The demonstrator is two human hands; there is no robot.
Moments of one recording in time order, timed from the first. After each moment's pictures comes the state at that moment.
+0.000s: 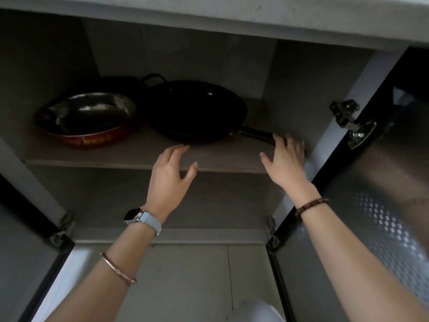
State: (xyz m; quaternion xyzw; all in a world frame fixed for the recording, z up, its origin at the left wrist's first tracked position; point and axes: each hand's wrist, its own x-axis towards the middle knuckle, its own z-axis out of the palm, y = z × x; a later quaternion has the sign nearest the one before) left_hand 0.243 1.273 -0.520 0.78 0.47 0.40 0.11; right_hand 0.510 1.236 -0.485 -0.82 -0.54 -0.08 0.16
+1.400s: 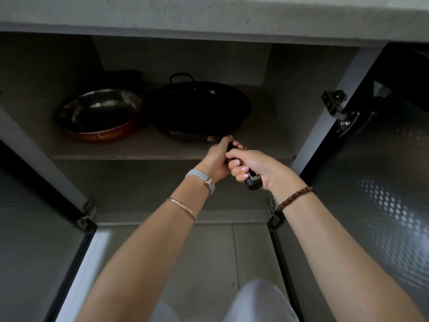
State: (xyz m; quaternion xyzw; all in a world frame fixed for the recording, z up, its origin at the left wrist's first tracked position) left_hand 0.340 1.259 -0.462 0.26 0.33 0.33 0.84; right_hand 0.423 1.204 -0.440 -0.55 -0.23 0.67 0.45
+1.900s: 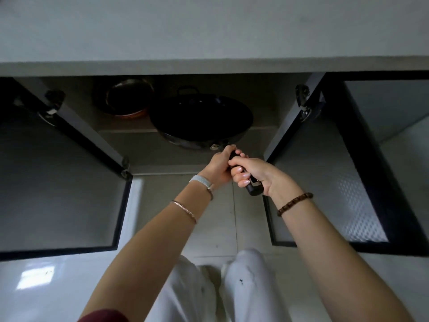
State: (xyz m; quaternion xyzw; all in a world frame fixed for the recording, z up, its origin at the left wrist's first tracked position) left_hand 0.294 1.119 -0.324 0.15 0.45 0.23 0.85; right_hand 0.384 1.070 -0.296 -0.57 -0.10 0.73 0.36
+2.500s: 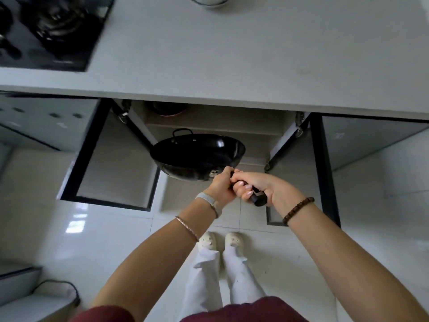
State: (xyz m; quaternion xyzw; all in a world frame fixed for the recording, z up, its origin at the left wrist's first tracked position) left_hand 0.239 1.026 -0.129 0.01 0.56 0.25 0.79; right_hand 0.338 1.012 -0.093 -0.55 -0.02 0.82 0.18
